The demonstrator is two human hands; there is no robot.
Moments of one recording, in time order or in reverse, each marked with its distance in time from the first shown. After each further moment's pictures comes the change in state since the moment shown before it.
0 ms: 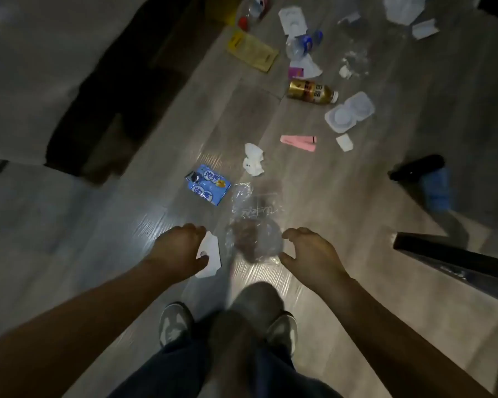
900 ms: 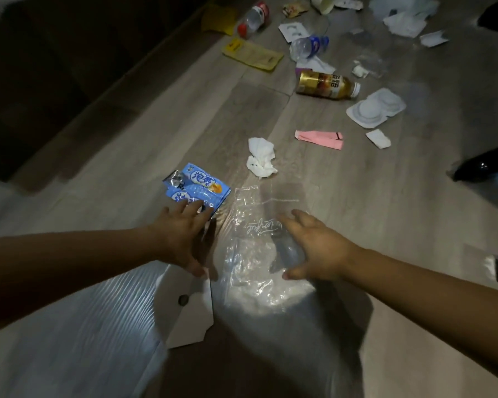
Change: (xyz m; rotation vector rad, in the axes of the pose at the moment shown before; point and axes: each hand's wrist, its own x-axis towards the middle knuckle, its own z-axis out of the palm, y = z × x) left_hand 0.215 -0.083 0.163 0.388 0.065 0.107; right_hand 0.180 0.084 0.174 -0.117 -0.001 -0.251
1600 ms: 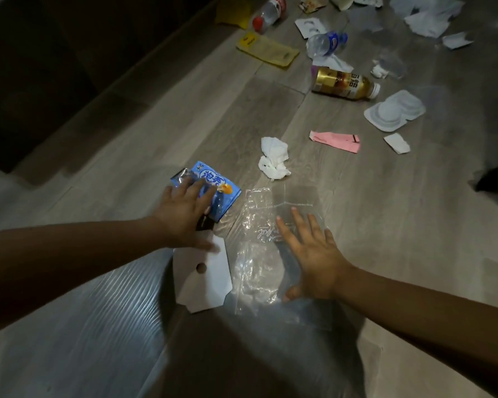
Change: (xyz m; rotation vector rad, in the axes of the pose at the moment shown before) left_hand 0.023 -0.022 0.001 -0.128 0.233 -0.052; right_hand 0.029 -0.003 0.037 -0.160 -0.002 0.030
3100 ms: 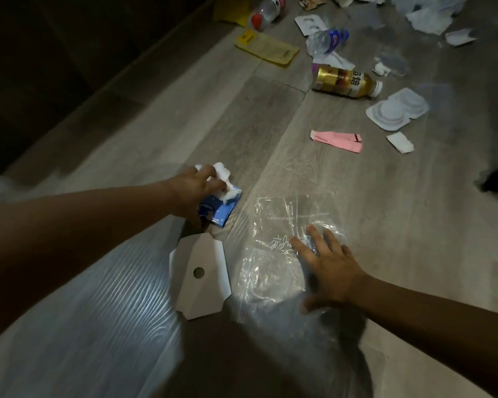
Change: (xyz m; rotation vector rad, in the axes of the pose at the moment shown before) left_hand 0.057 -0.018 -0.026 0.142 -0.091 0.187; right_hand 0.001 0.033 0.022 -0.088 -0.115 0.072
